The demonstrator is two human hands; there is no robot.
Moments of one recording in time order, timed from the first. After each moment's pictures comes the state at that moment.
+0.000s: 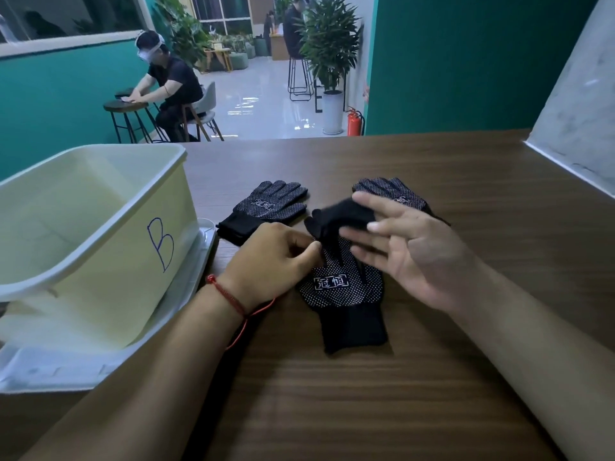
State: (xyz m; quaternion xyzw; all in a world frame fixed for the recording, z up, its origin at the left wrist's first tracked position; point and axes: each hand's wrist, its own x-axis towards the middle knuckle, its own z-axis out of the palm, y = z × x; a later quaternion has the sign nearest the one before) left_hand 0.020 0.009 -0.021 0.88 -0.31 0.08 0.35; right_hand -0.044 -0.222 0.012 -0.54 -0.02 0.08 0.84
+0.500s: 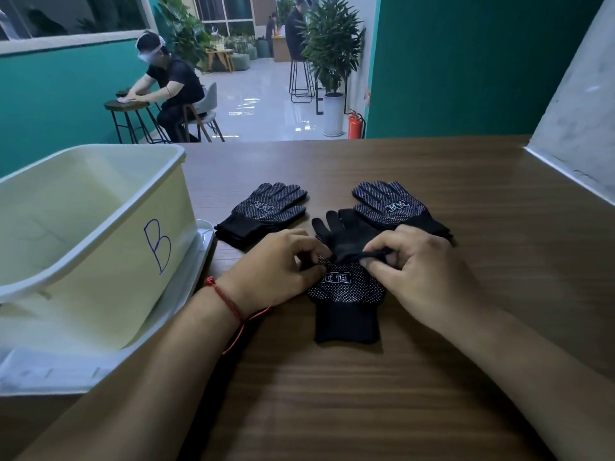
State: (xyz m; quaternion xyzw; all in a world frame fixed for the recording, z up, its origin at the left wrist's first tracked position) left_hand 0.026 0.006 -0.028 0.88 -0.36 0.07 0.31; right_hand -0.059 -0.235 -0.020 -0.92 -0.06 -0.23 0.32
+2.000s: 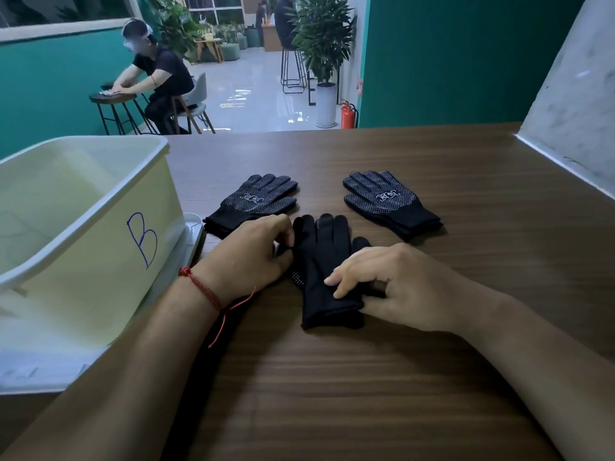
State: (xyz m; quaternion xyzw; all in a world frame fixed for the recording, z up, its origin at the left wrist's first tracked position) left_hand 0.031 0.022 -0.024 0.91 -0.32 0.08 0.24; right_hand -0.061 -0.249 -0.019 -0.88 -0.34 -0.05 0.32
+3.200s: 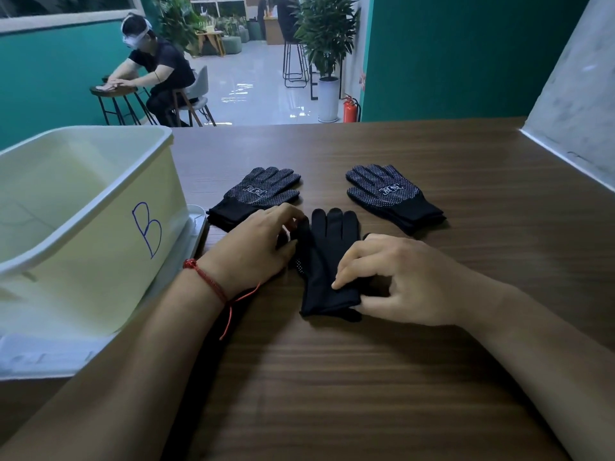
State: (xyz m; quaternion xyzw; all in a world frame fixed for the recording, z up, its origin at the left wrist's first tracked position) left_hand 0.025 0.021 -0.028 0.90 -0.33 0.09 0.26; right_hand -0.066 -0.246 -0.014 -0.92 -0.33 -0.05 0.22
